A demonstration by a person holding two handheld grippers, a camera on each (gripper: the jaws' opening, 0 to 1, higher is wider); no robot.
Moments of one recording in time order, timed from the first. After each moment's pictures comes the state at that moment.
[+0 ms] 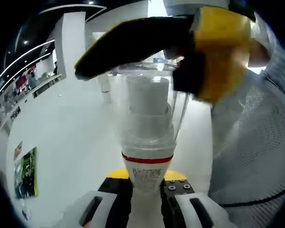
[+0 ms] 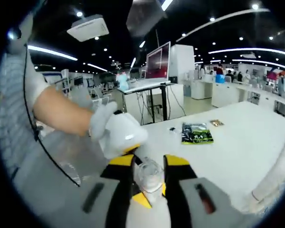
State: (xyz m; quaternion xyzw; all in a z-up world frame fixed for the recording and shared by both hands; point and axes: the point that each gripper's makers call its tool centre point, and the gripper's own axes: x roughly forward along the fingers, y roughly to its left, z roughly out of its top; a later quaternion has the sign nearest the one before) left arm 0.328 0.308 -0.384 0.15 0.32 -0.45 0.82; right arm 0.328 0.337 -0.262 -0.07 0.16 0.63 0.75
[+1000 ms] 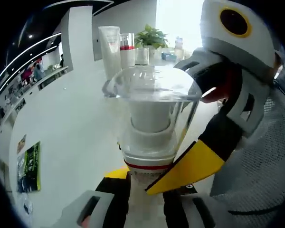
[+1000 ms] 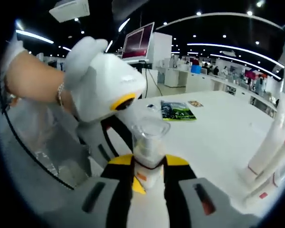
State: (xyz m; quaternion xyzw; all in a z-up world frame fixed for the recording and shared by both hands) left arm 0.335 0.310 -0.380 0.15 0.34 -0.41 0.83; right arm 0.336 0.334 -0.329 -0.16 0.19 0.55 0.80
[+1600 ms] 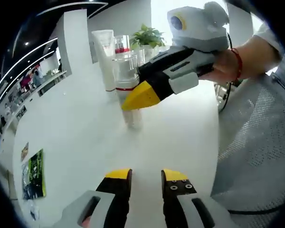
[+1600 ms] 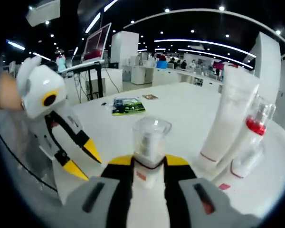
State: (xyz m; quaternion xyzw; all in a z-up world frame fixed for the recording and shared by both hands) left arm 0.334 0.308 -0.380 0.18 0.34 -0.41 0.83; right arm 0.423 0.255 -0.327 -0.14 0.20 0.41 0.88
